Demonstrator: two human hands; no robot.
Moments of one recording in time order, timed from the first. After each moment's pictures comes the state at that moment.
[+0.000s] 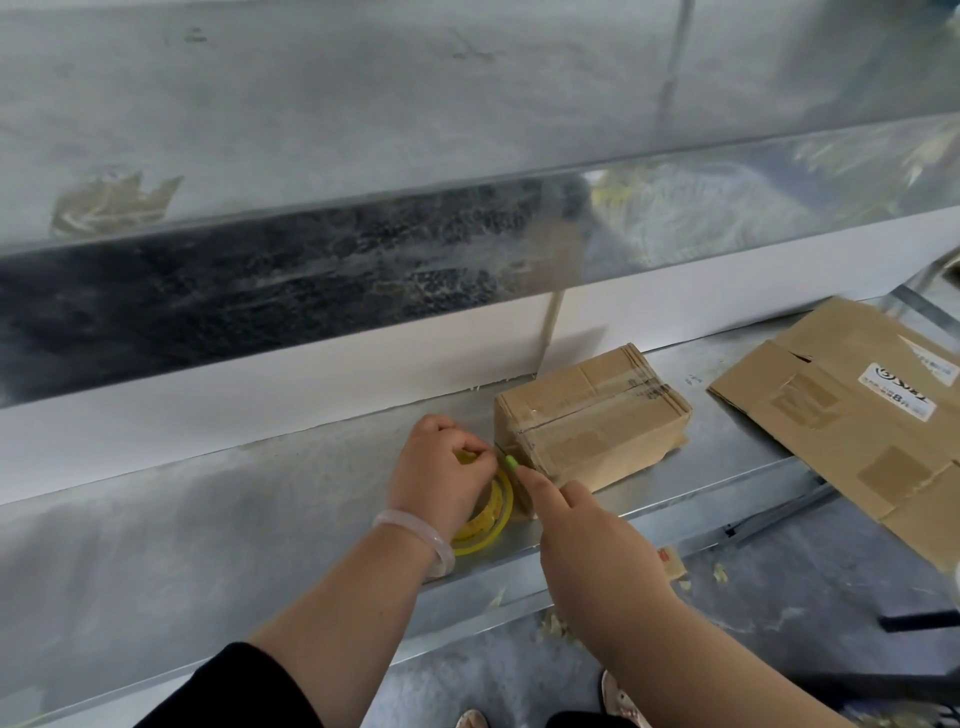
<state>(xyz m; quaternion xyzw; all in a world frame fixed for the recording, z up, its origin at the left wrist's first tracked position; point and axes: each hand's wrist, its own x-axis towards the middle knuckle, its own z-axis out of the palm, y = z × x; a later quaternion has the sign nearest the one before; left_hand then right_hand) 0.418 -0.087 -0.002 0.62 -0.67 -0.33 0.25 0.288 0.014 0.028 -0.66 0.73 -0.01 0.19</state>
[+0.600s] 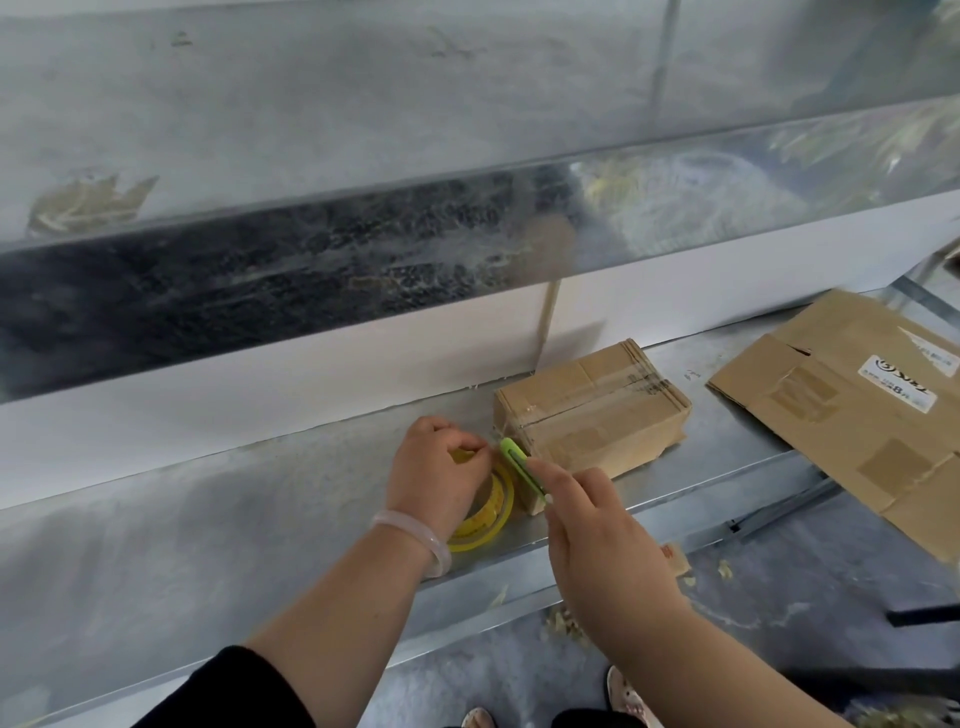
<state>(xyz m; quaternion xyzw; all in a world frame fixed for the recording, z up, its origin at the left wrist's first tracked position) 0.420 -0.085 -0.003 0.61 -0.66 -0.34 0.27 0.281 0.028 0.016 -0.66 0.71 -0.20 0.16</state>
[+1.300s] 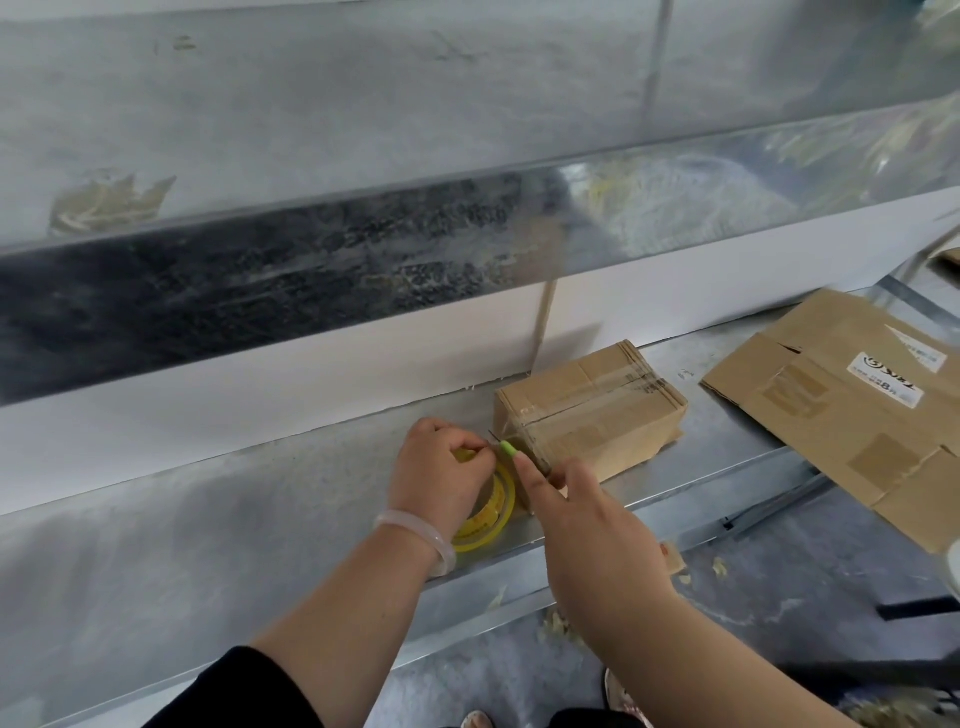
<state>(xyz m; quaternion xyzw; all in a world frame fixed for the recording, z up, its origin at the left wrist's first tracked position) 0.417 -0.083 -0.001 0.61 -0.66 -0.34 0.27 0.292 0.018 0.045 -0.65 0.74 -0.01 0.17</state>
